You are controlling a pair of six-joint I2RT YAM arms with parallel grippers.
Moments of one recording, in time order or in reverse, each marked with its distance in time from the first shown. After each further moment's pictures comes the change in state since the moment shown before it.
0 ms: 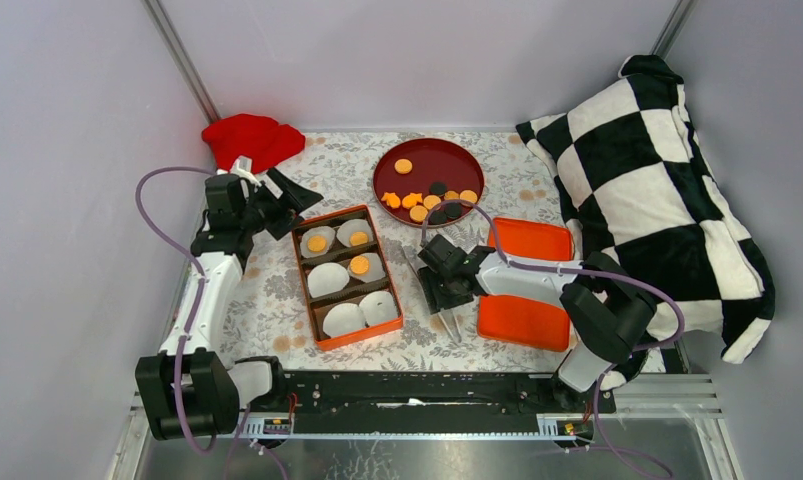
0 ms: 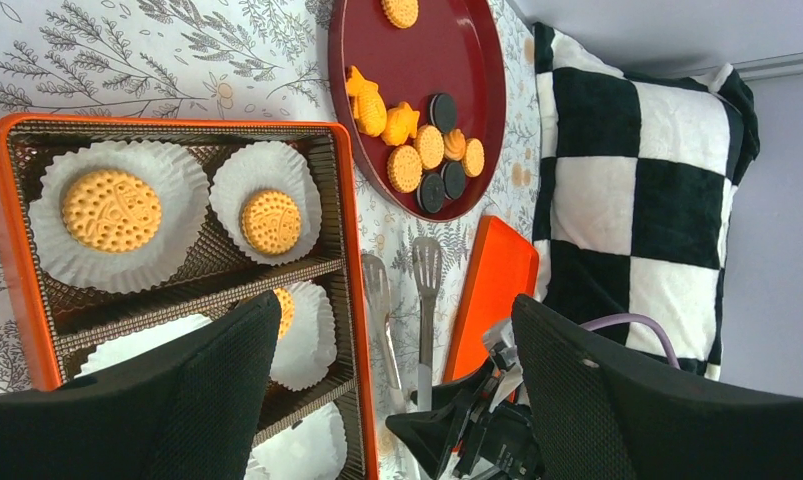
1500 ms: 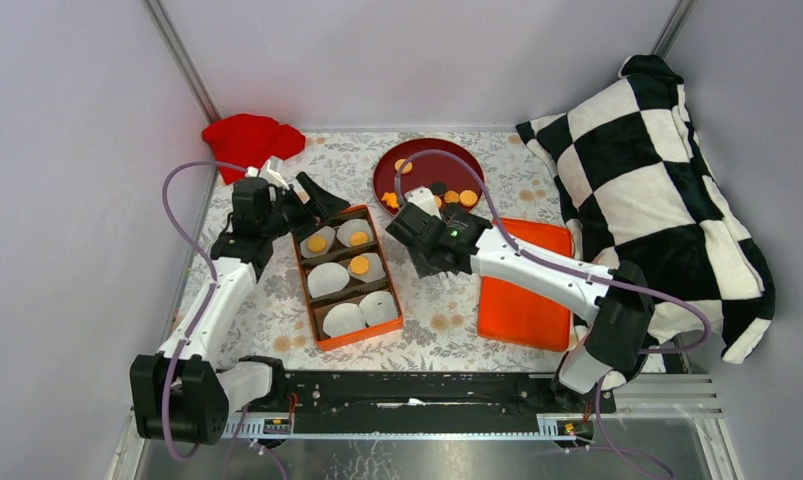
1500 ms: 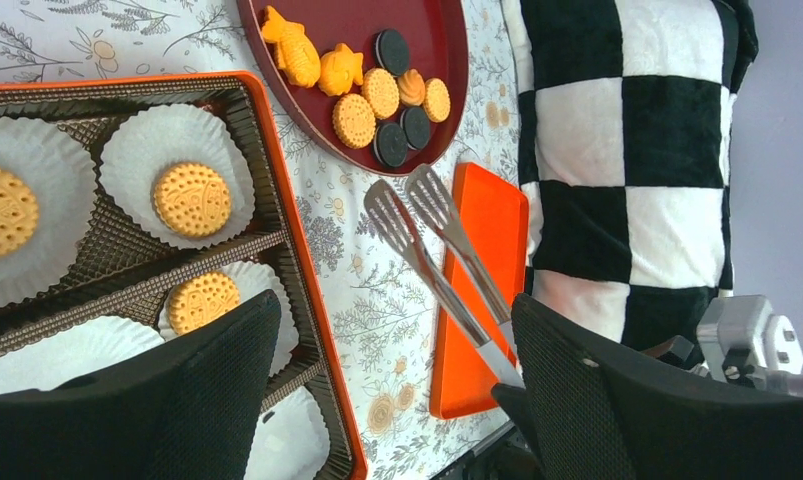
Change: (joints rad) left arm -0.184 -0.016 -0.055 0.093 -0.035 -0.012; right arm 0.142 -0.022 0.509 -0.448 0.366 -0.011
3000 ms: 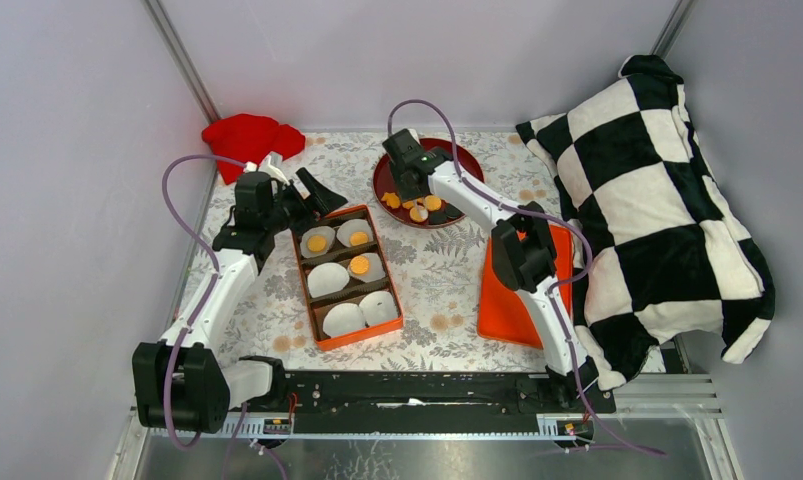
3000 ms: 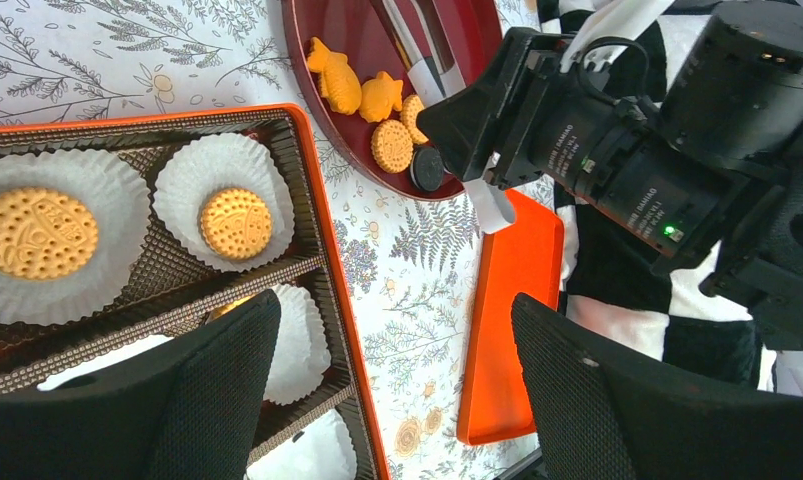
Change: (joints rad) left arm 0.000 0.050 0.044 -0.021 -0.073 0.046; right arm -0.346 0.719 0.715 0.162 -0.113 -0.265
